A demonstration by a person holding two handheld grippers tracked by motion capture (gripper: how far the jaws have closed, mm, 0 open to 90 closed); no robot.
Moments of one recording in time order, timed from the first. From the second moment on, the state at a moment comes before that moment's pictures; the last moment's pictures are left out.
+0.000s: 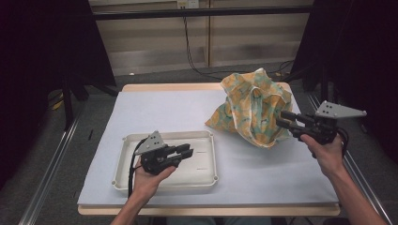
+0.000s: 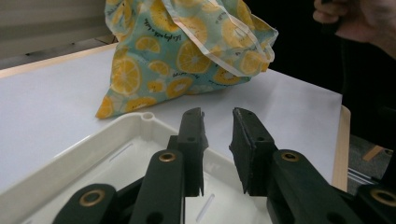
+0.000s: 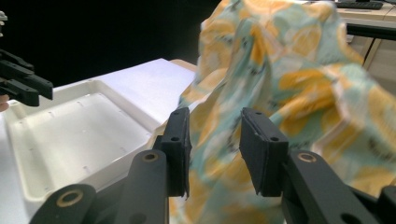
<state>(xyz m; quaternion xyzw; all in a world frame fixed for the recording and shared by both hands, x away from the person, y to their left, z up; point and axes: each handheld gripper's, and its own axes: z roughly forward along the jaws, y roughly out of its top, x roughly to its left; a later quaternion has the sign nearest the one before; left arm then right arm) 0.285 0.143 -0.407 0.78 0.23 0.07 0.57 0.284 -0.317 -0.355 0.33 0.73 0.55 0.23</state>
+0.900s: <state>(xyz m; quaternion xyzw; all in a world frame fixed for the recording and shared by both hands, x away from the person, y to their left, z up) 0.383 0.002 -0.399 0.80 0.21 0.01 0.57 0.371 -0.300 -0.345 0.32 0.78 0.50 0.21</state>
